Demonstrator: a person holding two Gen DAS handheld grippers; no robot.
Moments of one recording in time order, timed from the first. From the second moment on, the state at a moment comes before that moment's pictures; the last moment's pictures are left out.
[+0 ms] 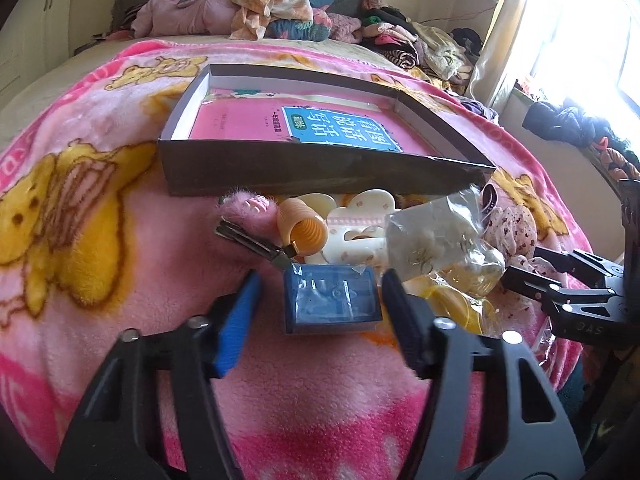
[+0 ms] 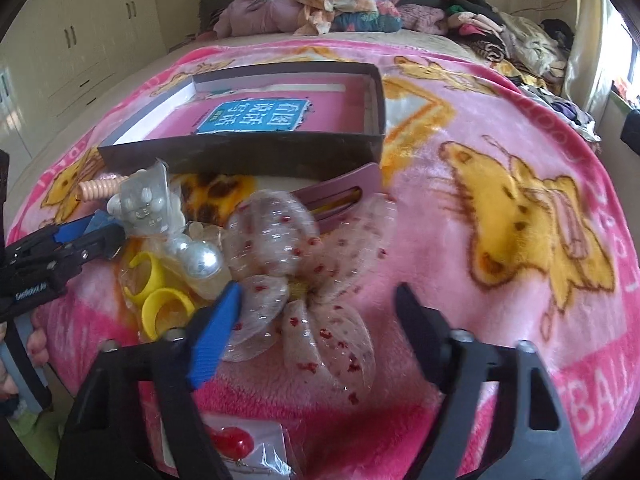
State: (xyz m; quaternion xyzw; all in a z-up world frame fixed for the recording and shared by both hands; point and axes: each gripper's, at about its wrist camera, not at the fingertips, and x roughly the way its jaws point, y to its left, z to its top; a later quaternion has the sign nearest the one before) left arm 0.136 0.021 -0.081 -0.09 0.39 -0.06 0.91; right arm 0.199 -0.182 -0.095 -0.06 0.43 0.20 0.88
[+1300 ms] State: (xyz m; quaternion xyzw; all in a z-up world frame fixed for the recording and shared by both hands) left arm 0.120 0.085 -0.045 -0.09 0.36 -0.04 0.93; right arm 0.201 -0.202 -0.031 0.02 0.32 0.23 0.92
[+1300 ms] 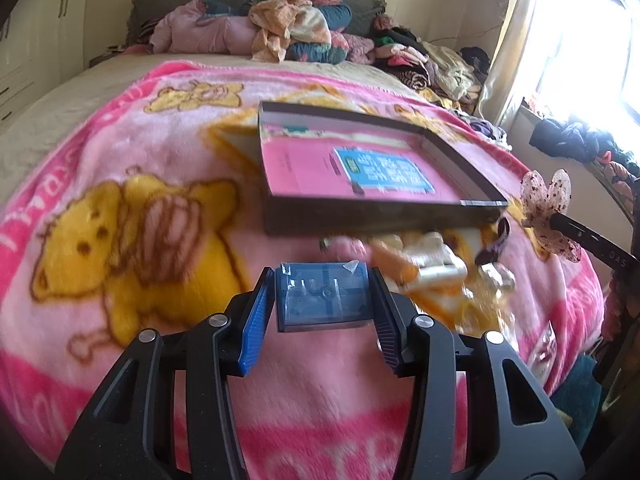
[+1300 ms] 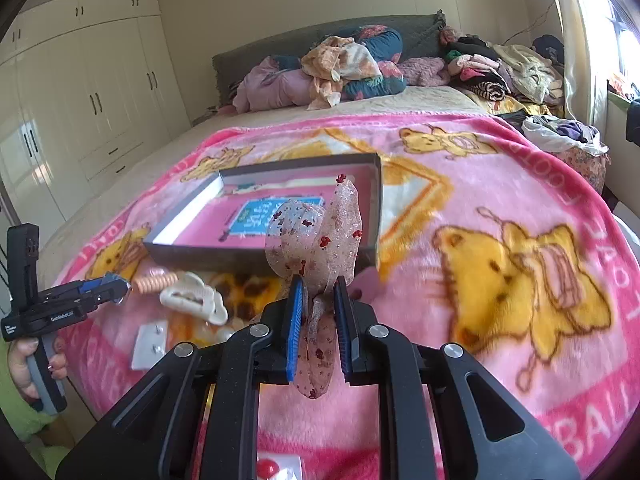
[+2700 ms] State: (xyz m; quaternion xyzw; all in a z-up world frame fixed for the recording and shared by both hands) left arm 0.255 0.064 -0.053 -0.06 0.37 -0.05 0.93; right arm 0.314 -0.159 -0.064 0.00 0.38 0.22 0.90
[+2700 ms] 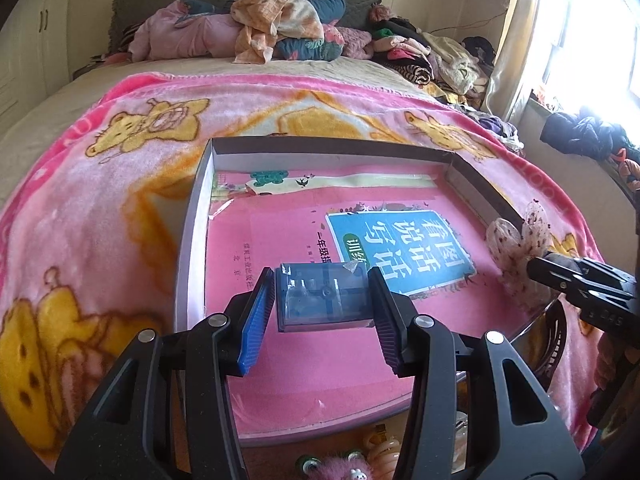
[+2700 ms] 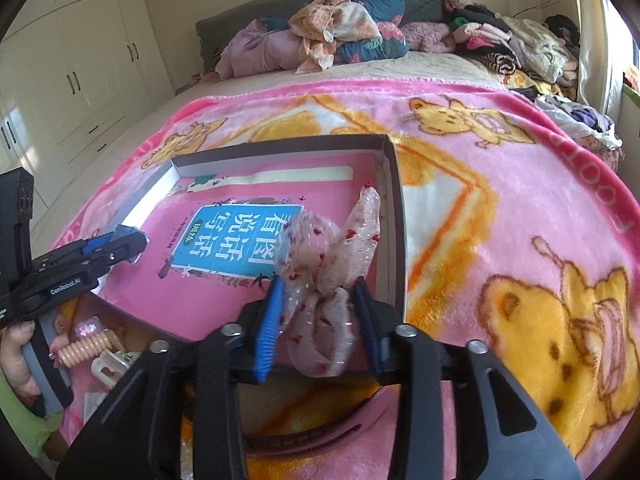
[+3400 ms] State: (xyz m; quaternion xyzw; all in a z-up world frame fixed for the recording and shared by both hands) left arm 0.228 0.053 -0.035 -0.06 0.34 -0.05 0.94; right arm 0.267 -0.177 -0.034 0.01 0.32 0.21 0.92
